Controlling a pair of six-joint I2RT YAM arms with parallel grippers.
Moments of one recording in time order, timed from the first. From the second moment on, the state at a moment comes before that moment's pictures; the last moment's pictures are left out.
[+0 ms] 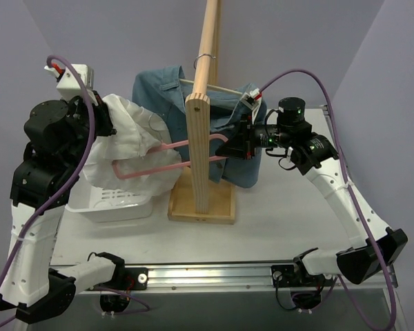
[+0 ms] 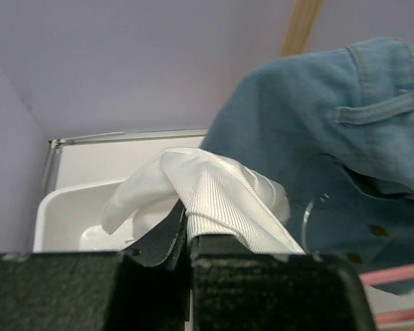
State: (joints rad) left arm -0.38 1.14 1.82 -0.76 -0.23 -0.12; right arm 0.43 1.32 1.43 -0.41 -0.96 0.25
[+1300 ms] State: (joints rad) left arm -0.37 1.20 1.76 -0.71 -0.54 0.14; right arm 0.43 1.20 1.28 -0.40 -0.93 0.20
